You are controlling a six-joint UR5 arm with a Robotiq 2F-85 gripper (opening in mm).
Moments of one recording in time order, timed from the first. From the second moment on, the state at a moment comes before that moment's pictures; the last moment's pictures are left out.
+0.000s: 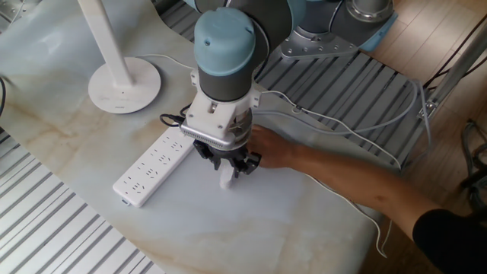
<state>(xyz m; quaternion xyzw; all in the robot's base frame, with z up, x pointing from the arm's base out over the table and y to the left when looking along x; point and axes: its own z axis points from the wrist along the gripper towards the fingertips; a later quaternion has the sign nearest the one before) 0.534 0.115 0.037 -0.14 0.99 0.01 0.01</state>
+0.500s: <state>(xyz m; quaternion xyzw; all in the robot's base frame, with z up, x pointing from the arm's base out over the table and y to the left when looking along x) 0.536 0.121 0.034 -0.13 0.99 0.01 0.01</state>
